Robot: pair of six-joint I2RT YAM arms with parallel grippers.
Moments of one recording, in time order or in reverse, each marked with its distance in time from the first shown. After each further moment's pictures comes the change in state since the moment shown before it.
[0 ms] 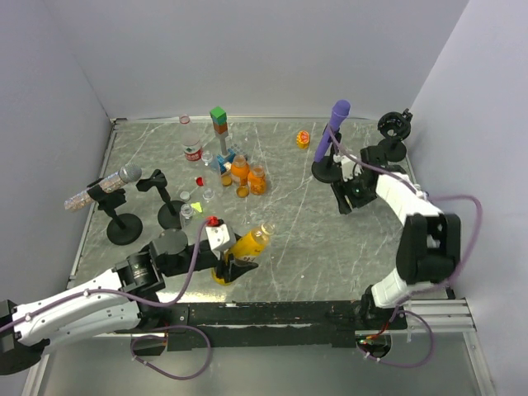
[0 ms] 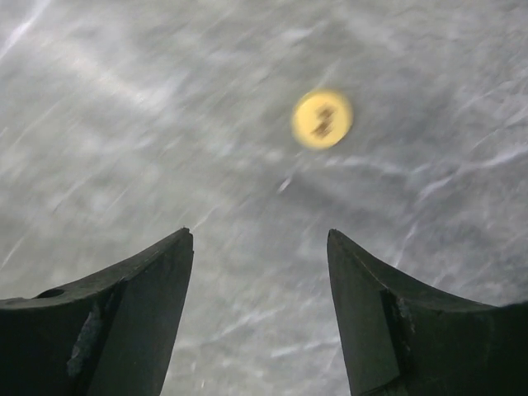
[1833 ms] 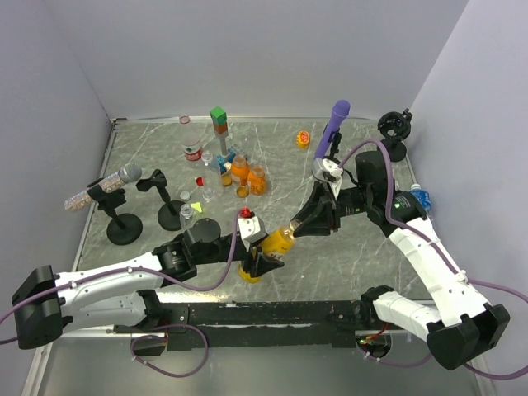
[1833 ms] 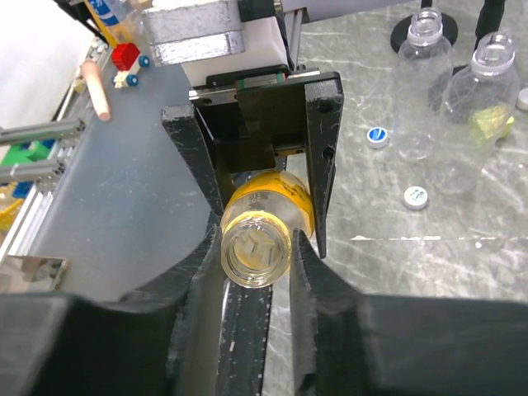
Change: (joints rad) left arm -0.007 0.364 0.046 0.325 0.115 -0.068; right arm 0.362 -0.597 -0.032 0.040 -1.117 0.138
